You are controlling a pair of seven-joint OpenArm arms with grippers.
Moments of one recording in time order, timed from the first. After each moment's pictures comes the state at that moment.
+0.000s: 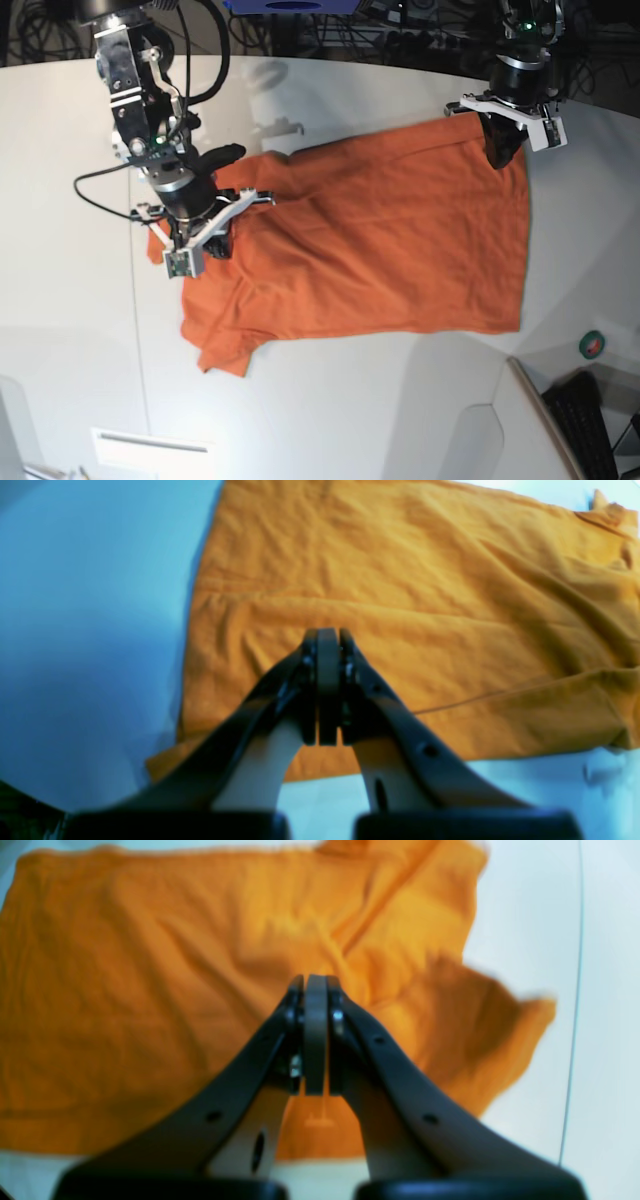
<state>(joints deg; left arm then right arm) 33.7 -1.7 -22.5 95.4 -16.0 -16.3 5.1 -11.4 2.6 -11.6 93.5 10.6 -0.5 -26.4</state>
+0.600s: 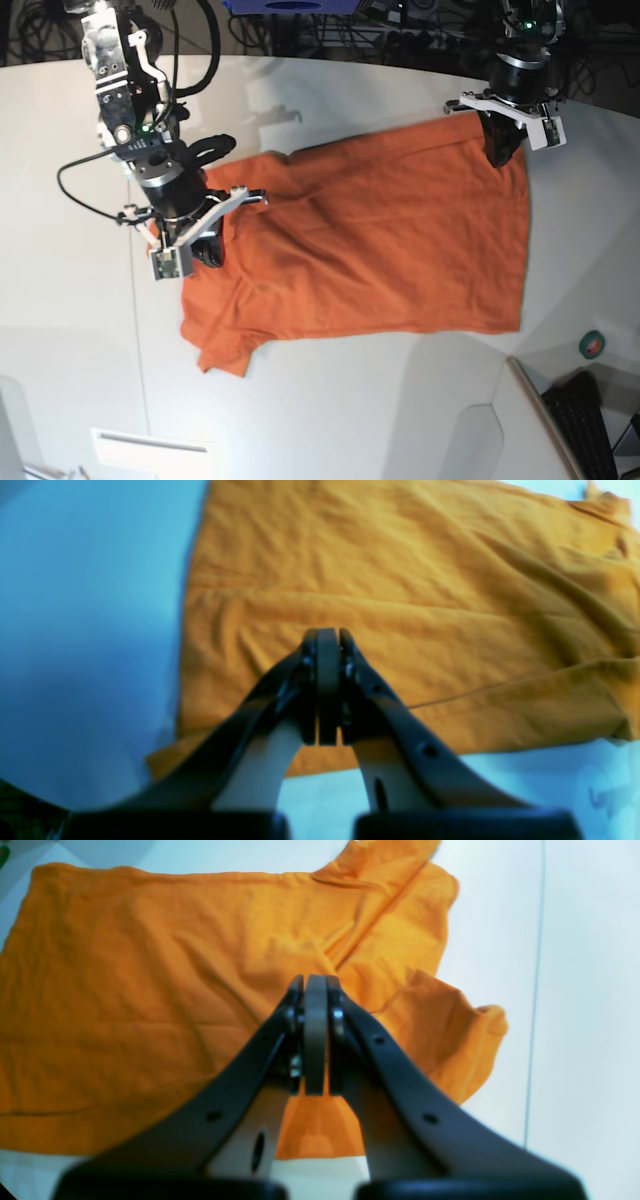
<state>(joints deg) 34.2 -2.5 -22.3 95.6 -16.2 -16.4 5.1 -13.6 4.1 -11.4 99.4 10.7 -0.6 -26.2</state>
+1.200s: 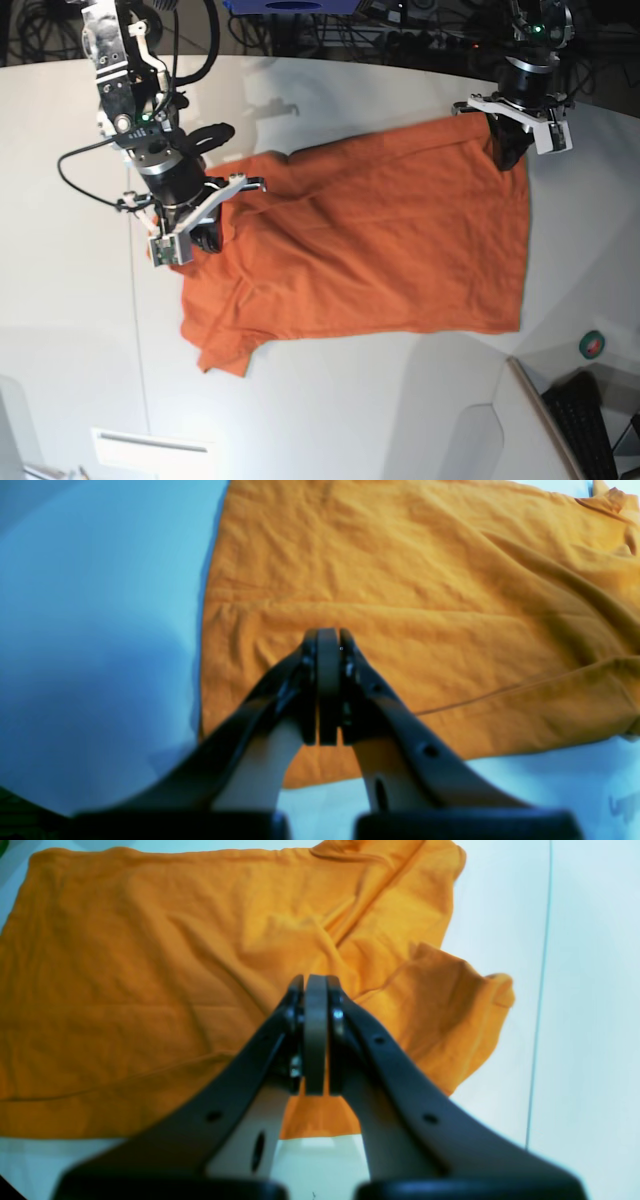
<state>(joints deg) 34.2 -5.0 -21.4 95.5 -16.0 -16.3 5.1 -15.5 4.2 -11.3 99.4 10.7 -0.6 -26.0</state>
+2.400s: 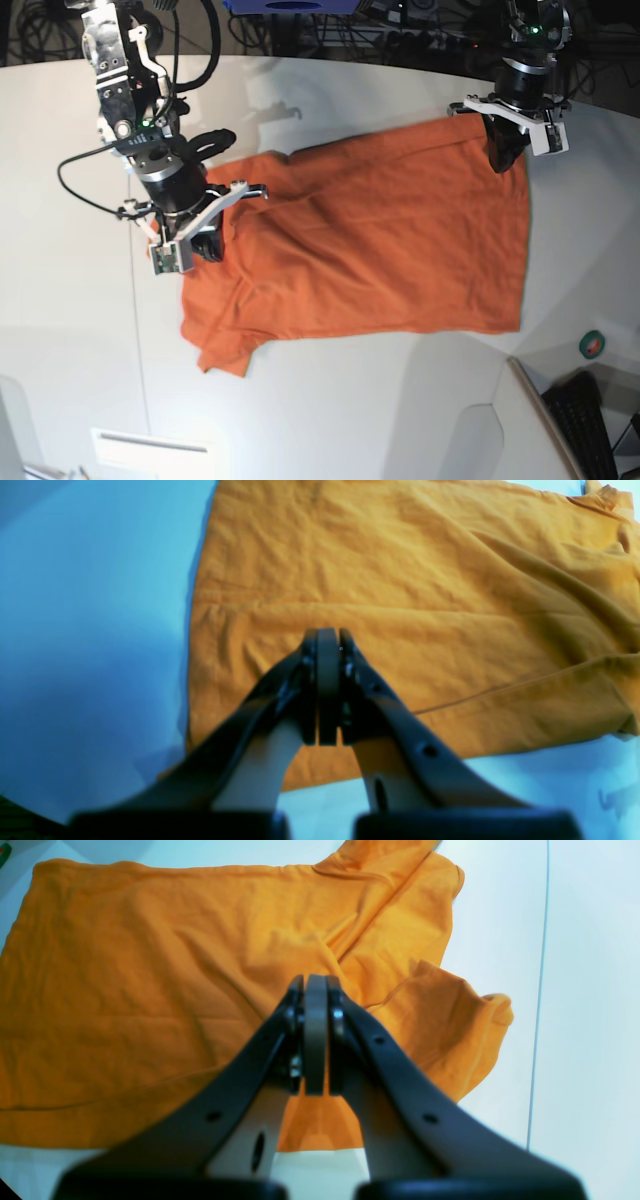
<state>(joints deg) 33.9 -4.9 -20.9 95.6 -16.0 -16.4 5.0 -14.4 4.1 -11.4 99.7 10.7 -0.6 -26.0</state>
